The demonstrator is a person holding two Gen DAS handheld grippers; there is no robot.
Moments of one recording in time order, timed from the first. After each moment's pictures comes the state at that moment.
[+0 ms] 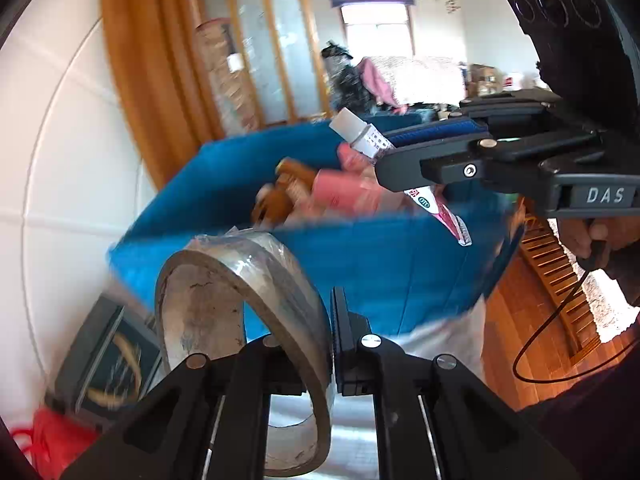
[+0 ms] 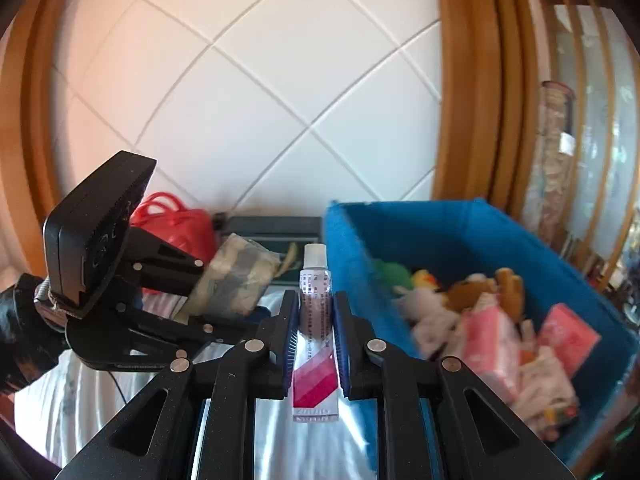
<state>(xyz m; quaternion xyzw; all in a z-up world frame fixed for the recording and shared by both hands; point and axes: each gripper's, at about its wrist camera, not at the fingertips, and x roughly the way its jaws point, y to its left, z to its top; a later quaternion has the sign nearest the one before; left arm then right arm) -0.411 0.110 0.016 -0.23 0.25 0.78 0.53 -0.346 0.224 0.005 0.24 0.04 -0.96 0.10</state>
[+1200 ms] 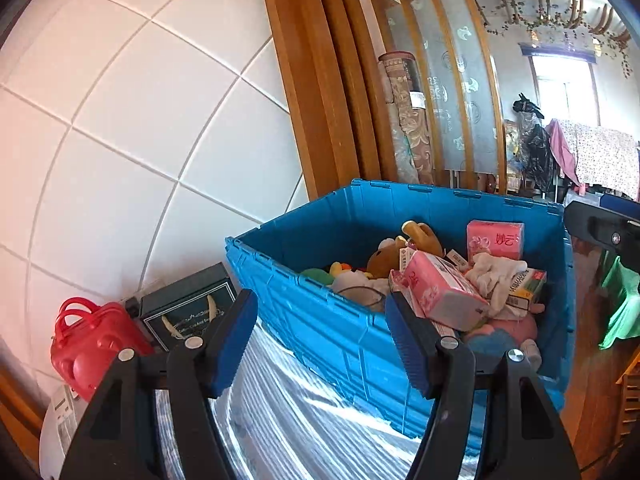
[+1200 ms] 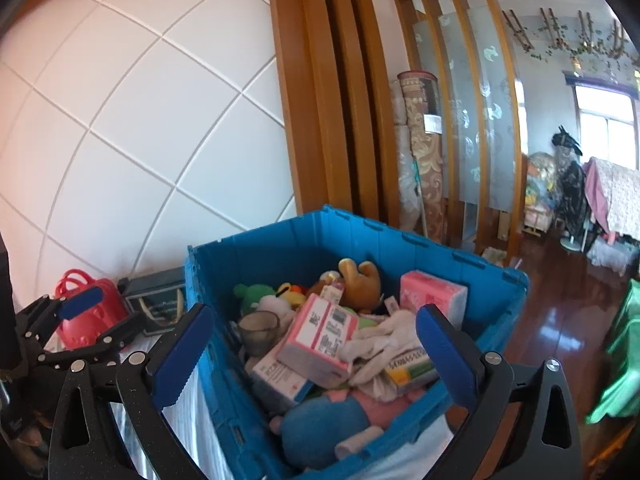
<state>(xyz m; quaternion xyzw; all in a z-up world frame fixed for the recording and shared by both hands) -0.321 0.199 0.018 -0.18 0.13 0.96 0.19 -0.261 0.387 0.027 0.18 -0.07 -0.98 -0.06</state>
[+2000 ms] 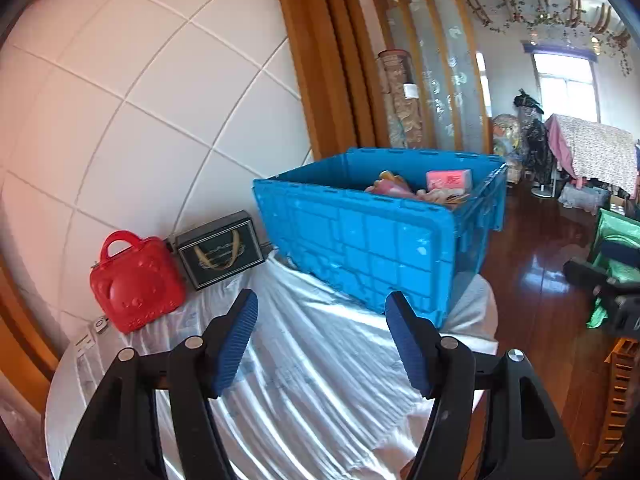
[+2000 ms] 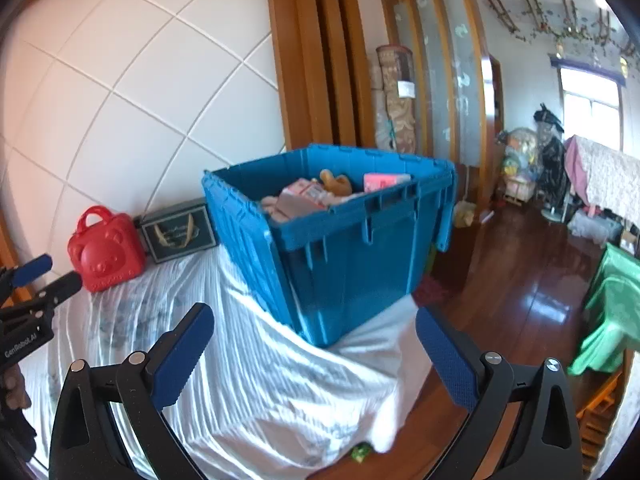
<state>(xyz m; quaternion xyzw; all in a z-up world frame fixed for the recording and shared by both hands) -0.121 0.148 -0.024 -0.20 0.12 0.96 0.17 -0.050 0.368 -0.060 0.23 -0.08 -0.97 -0.07</state>
